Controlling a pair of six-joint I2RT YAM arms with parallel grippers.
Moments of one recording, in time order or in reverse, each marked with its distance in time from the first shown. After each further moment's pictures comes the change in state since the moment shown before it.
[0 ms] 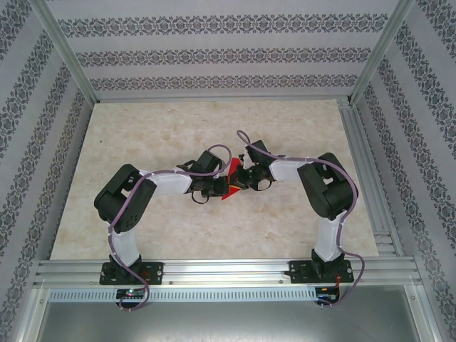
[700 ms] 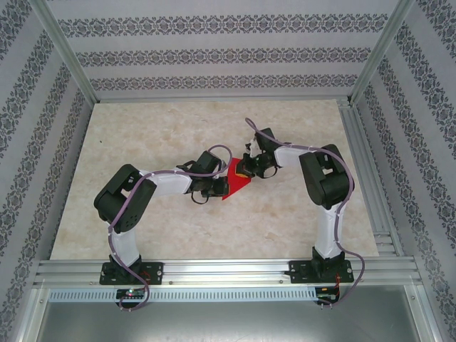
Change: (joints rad) left arm 0.000 0.000 -0.009 0.009 0.010 0.038; right arm -0.142 0.117 0.184 -0.130 -0.051 -0.120
